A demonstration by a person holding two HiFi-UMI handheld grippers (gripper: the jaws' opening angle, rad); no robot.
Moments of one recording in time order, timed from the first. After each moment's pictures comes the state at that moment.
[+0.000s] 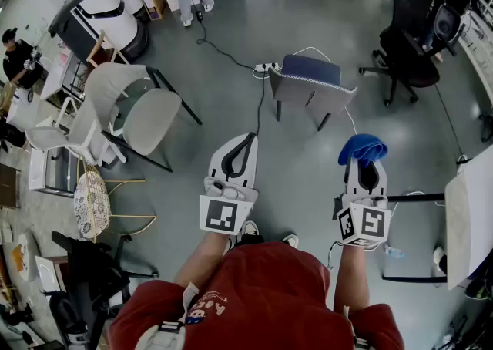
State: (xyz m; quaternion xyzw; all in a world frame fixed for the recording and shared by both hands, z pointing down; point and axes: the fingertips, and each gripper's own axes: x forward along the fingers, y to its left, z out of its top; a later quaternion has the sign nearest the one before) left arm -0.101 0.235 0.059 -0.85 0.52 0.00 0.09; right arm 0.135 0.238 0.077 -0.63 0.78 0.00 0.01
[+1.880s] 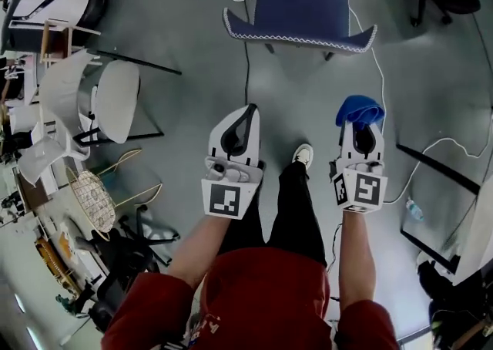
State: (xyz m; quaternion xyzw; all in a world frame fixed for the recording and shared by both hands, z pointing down) left arm 0.003 0.029 0.261 -0.87 0.48 -0.02 0.07; right arm 0.200 0.040 0.356 -0.64 0.75 -0.13 -0.06
